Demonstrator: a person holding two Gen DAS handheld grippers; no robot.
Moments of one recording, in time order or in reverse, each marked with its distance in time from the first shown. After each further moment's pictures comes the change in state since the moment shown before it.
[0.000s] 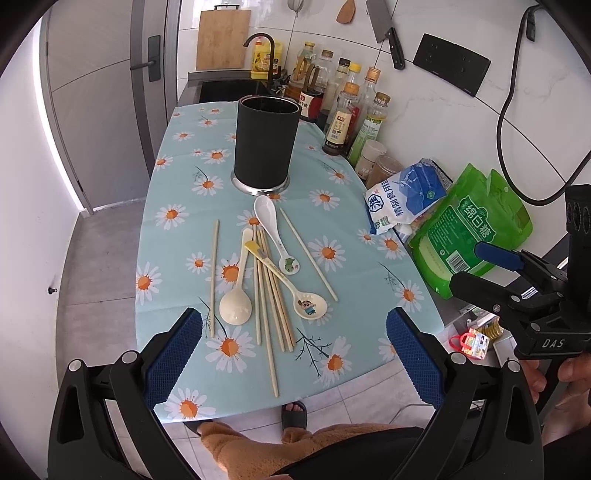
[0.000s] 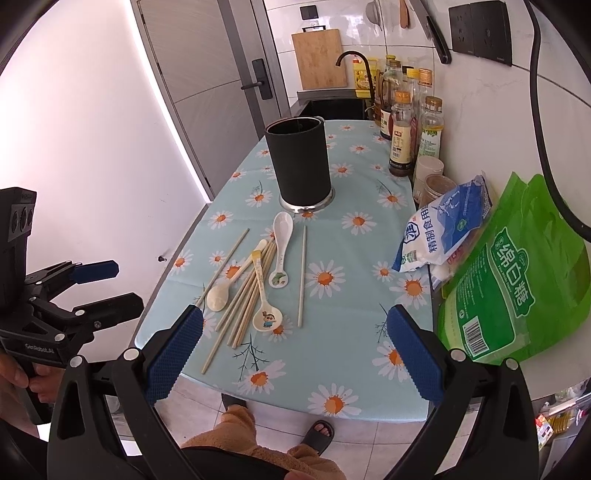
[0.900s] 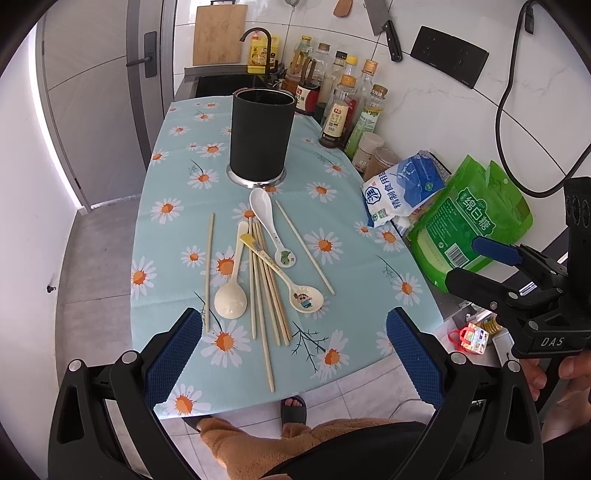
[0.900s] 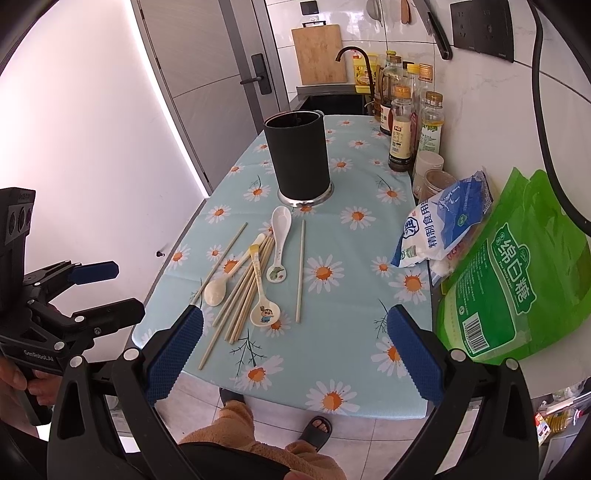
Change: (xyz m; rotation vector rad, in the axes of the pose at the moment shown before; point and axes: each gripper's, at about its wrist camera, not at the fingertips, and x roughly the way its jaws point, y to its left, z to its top) left arm 0.004 -0.004 -0.001 0.010 0.025 -0.004; right arm 0.004 -0.002 -0.002 -0.001 0.017 -0.002
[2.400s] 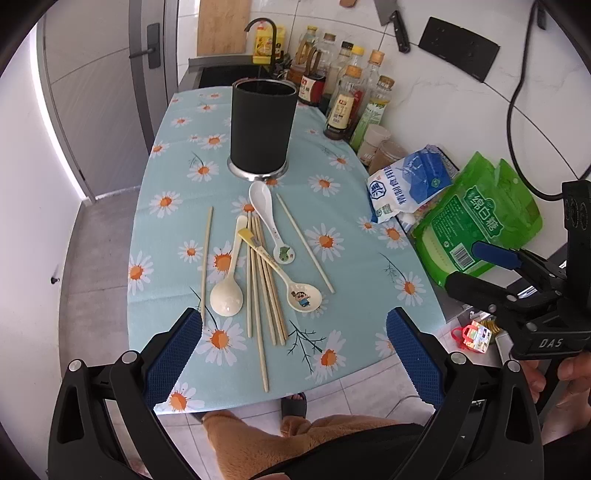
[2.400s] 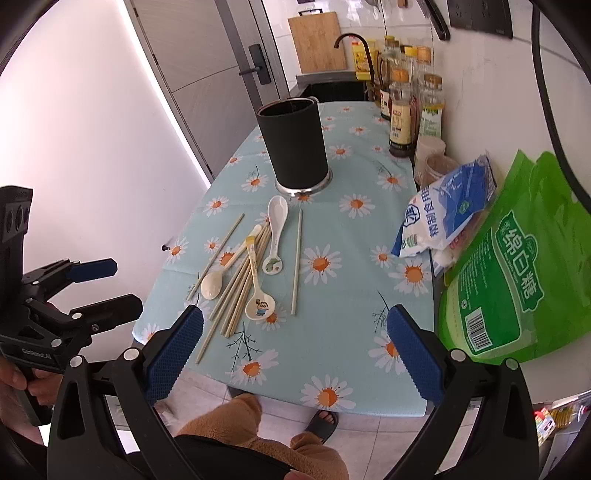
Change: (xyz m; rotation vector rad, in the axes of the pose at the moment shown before) left arm 0.013 -0.006 0.007 -0.023 0.047 0.026; right arm 0.013 -0.019 0.003 0.036 0.063 0.040
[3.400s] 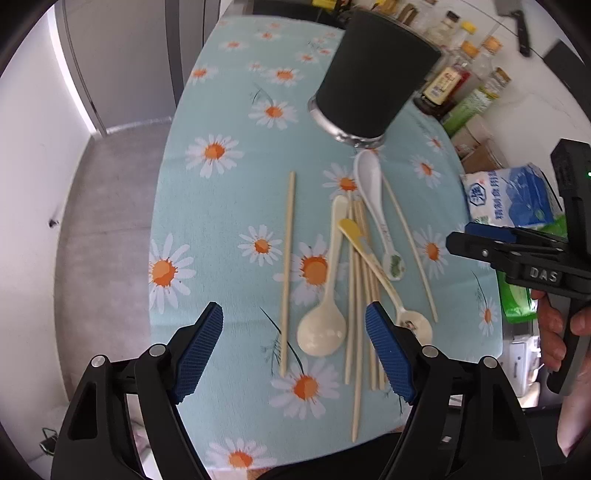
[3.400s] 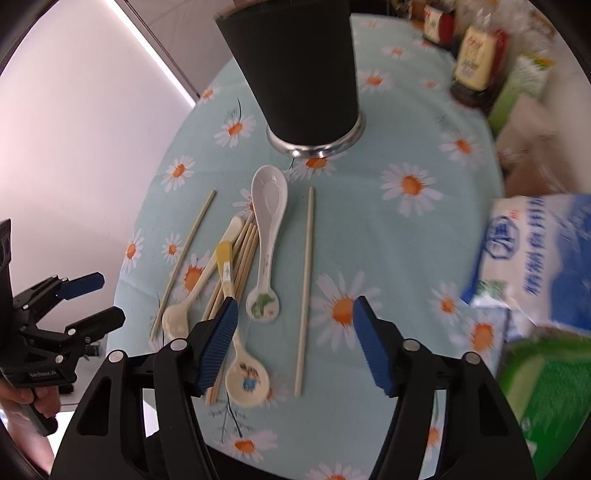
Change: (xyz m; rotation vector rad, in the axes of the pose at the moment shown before) left arm 0.112 0.125 0.047 -0.172 0.235 0.005; right arm 0.198 0.001 0.097 0.010 0.406 -0.007
